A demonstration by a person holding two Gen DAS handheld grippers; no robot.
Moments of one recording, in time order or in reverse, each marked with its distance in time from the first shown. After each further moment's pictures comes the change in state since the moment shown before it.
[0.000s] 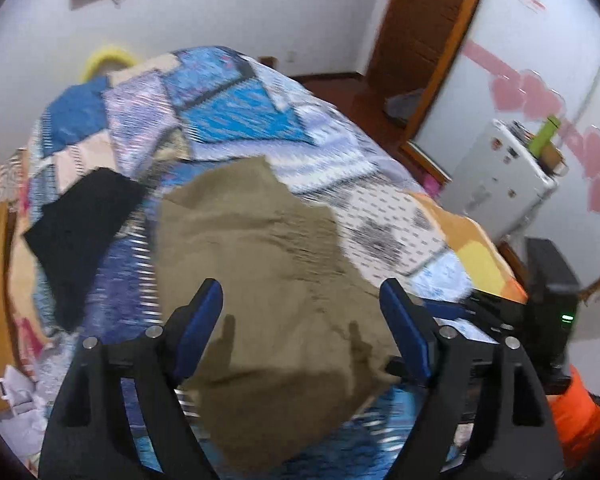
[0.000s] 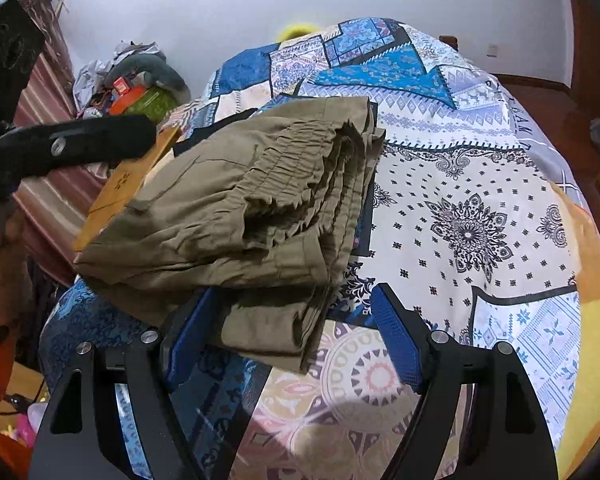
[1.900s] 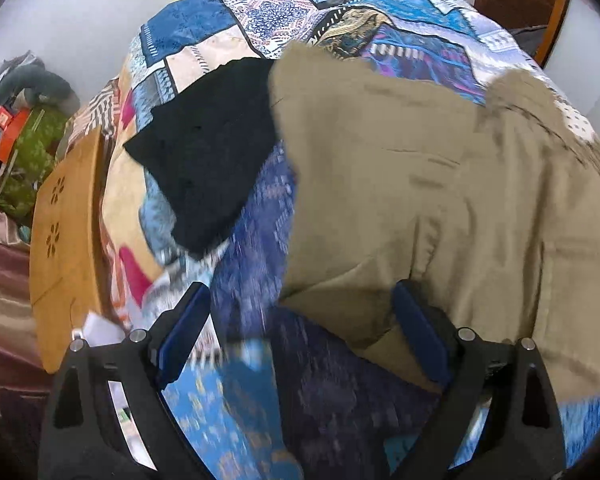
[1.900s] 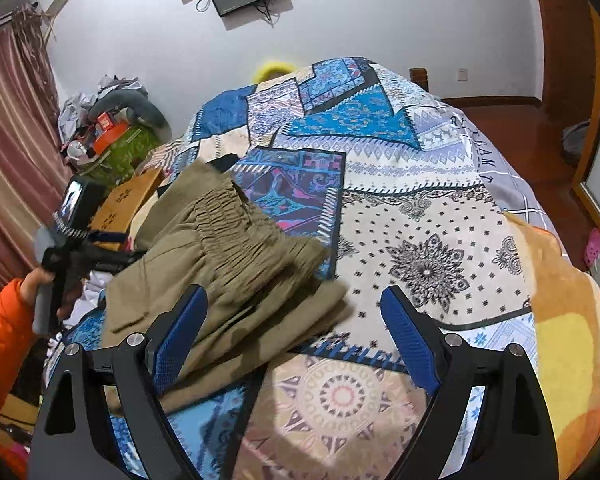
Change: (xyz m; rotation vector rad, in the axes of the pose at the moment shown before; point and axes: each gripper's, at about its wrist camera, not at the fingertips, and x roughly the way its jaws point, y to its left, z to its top) left arm 0.056 0.136 -0.077 -0.037 0.272 0.375; right arm -0.026 0.000 0.019 0.043 -0.119 -0.077
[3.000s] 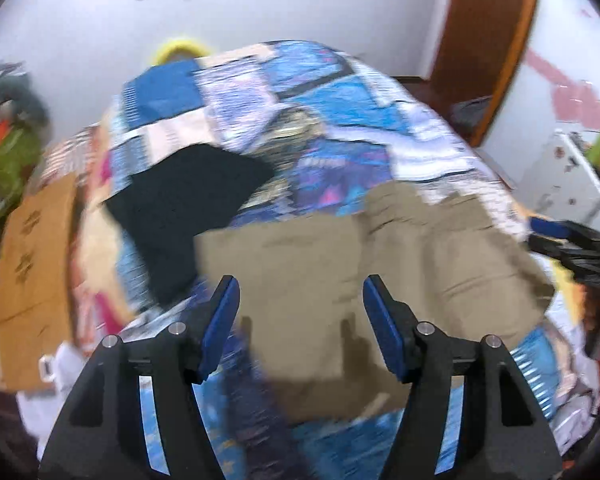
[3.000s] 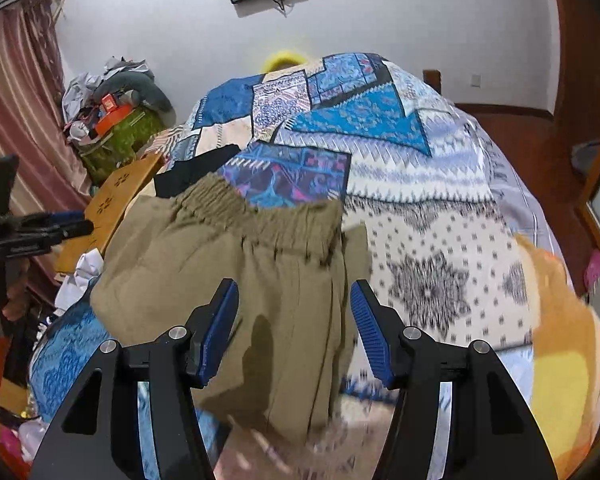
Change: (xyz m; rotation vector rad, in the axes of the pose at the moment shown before) left arm -0.079 -0.011 0.026 -0.019 -0.260 -0.243; right arm 0.029 -0.009 0.024 -0.076 0.030 -0.016
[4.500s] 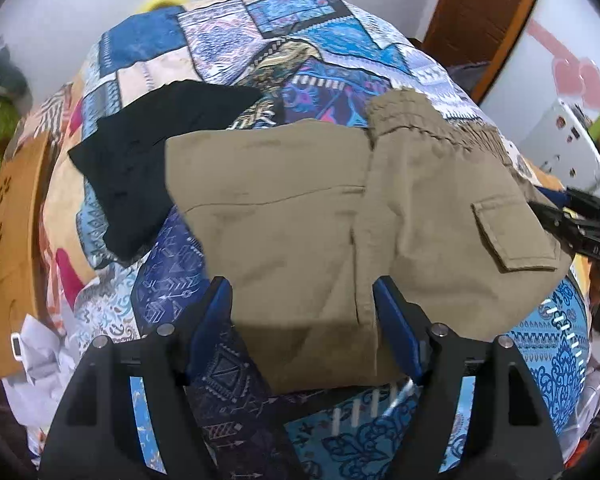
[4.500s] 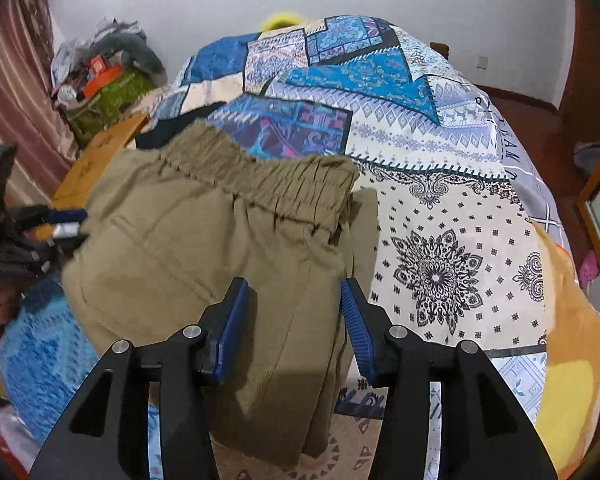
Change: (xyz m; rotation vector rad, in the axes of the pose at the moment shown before) left arm 0.051 0.015 -0.047 -0.027 0.150 -0.015; right arm 0.034 0.000 -0.018 -0.048 0.127 -0.042
